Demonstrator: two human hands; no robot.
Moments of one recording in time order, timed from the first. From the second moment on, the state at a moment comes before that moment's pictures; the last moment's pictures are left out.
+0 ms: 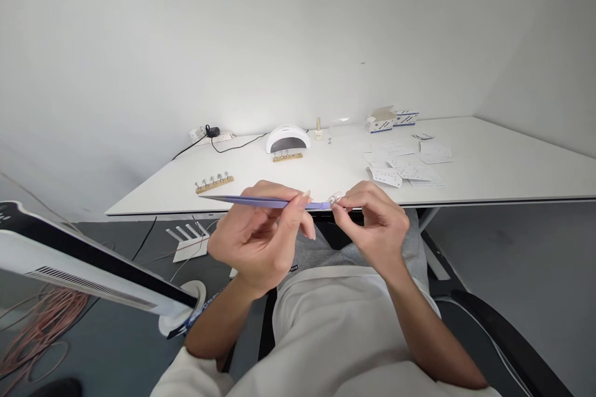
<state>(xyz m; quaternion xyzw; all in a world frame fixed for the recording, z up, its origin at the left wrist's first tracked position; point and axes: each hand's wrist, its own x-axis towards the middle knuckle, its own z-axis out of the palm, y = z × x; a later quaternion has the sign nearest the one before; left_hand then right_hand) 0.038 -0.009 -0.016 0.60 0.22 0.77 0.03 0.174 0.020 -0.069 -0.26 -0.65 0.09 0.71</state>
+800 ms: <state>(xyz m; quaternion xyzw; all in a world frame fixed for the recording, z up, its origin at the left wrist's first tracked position) 0.035 -0.009 -0.016 0.62 0.21 0.76 0.04 0.167 0.015 -0.069 -0.27 -0.64 0.09 0.72</state>
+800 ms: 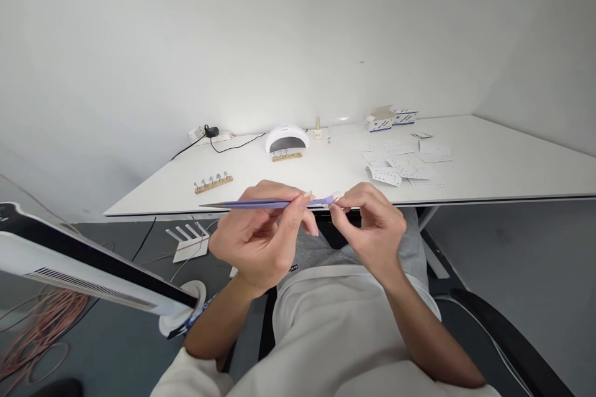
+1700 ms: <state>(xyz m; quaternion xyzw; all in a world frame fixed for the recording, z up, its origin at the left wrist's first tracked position) 0.032 -0.016 -0.013 0.62 0.25 0.74 0.06 0.173 0.016 -0.066 -0.22 -0.68 0.07 0.70</state>
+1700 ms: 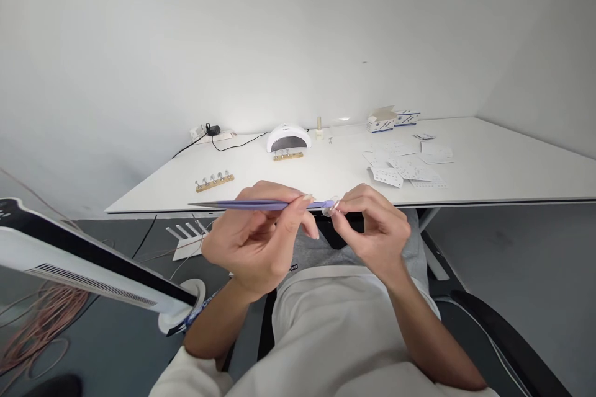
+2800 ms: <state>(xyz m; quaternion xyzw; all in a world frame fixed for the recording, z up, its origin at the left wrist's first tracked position) 0.030 -0.011 -0.004 0.54 0.26 0.80 0.02 0.179 0.023 -0.063 -0.25 -0.59 0.33 0.70</state>
